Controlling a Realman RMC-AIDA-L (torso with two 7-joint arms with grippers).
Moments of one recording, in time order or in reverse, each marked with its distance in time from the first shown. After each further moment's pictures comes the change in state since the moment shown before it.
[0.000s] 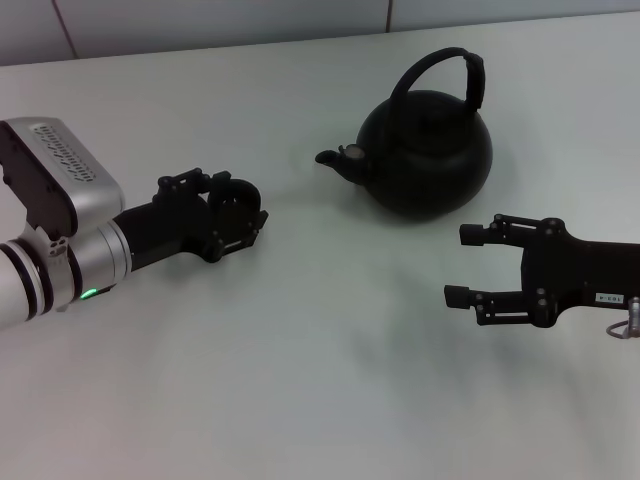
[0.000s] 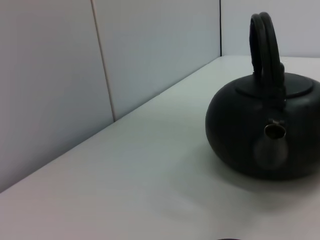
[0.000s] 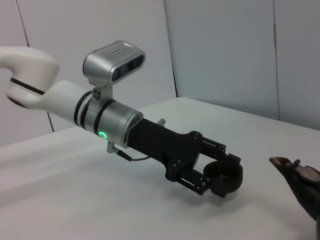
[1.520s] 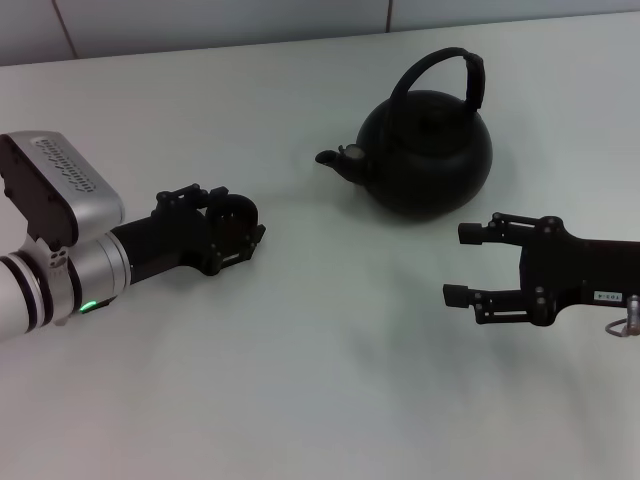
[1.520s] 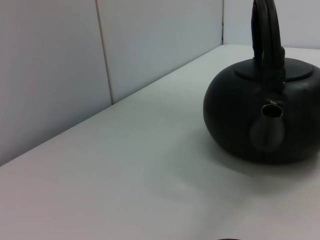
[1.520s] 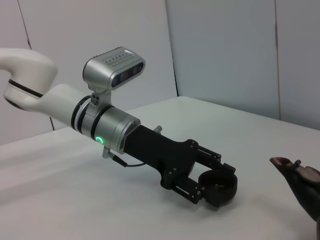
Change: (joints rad) left arm 0.007 0.000 0.022 -0.016 -0.004 -0.011 -0.027; right arm 0.005 0.000 0.000 -0.003 -0.005 0.001 0.002
